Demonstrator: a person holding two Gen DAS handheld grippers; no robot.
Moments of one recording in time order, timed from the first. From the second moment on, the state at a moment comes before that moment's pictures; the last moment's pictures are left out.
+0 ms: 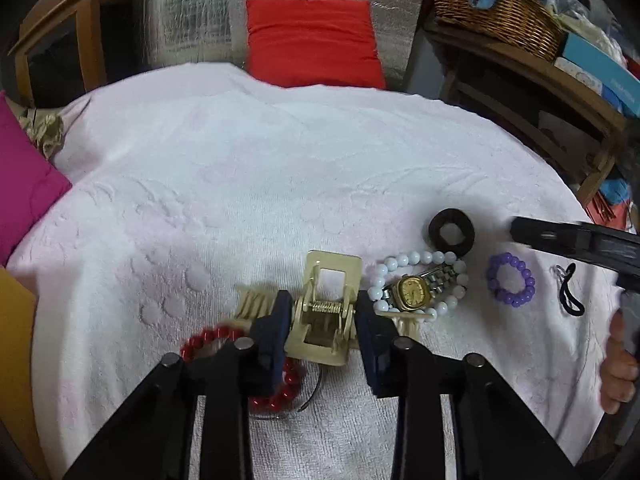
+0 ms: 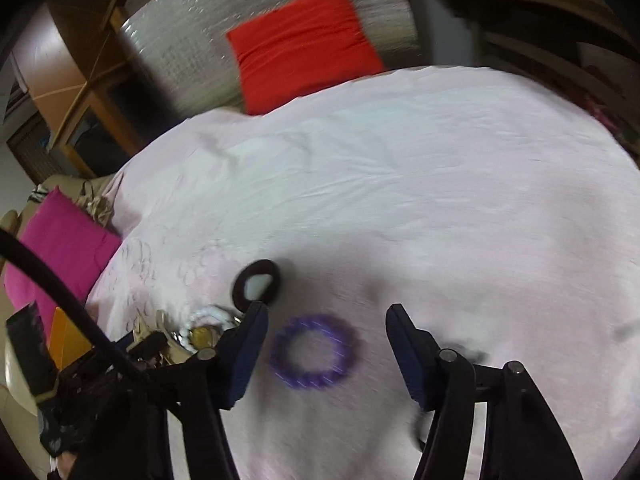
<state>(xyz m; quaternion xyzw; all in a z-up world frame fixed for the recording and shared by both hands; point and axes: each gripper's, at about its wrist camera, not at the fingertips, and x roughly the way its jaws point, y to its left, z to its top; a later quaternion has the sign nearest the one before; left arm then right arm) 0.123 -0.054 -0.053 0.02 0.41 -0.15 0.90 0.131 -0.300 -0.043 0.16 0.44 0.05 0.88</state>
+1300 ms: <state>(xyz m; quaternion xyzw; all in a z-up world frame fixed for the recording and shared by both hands) -0.025 0.201 0.059 -0.02 0.27 0.12 0.96 0.104 -0.074 0.025 0.12 0.35 0.28 0.89</state>
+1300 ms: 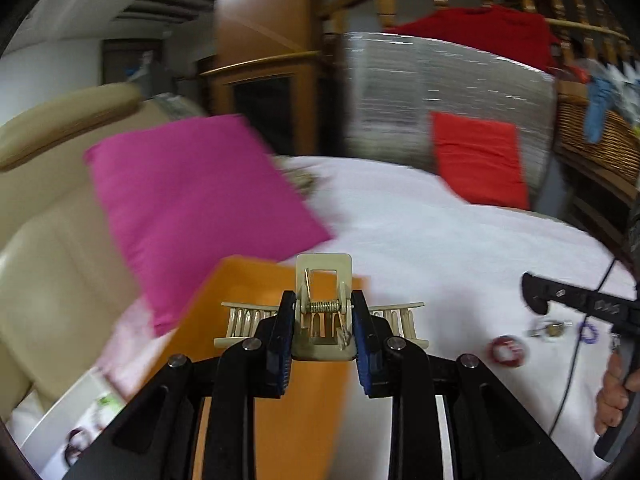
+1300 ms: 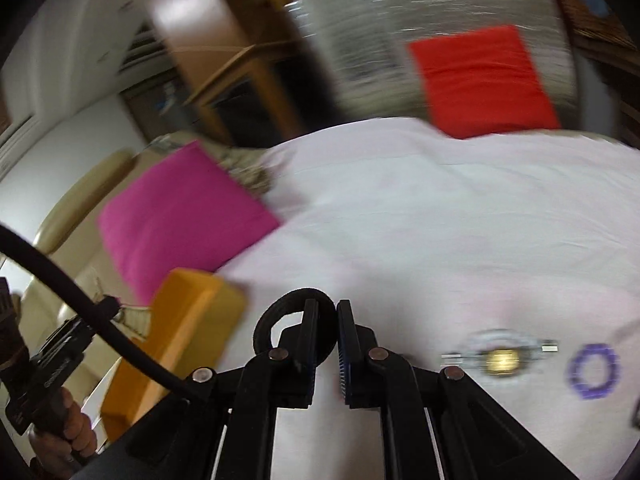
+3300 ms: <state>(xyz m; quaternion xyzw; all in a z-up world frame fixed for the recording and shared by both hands) -0.021 0.182 0.016 0.09 0.28 0.29 0.91 0.102 0.011 -0.009 0.14 0.40 0.29 0.86</state>
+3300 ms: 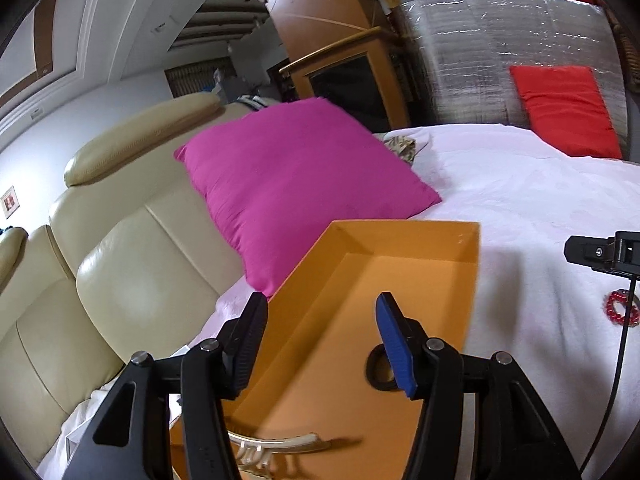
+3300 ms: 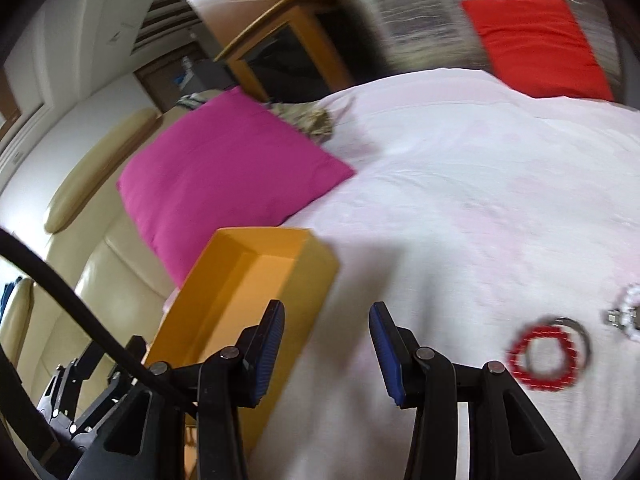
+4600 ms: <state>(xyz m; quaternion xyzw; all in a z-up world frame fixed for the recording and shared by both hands) 0.097 0.022 -0.060 -0.04 0.43 -0.06 0.90 0.127 -0.272 -0.067 0.36 0.48 0.16 0.79</state>
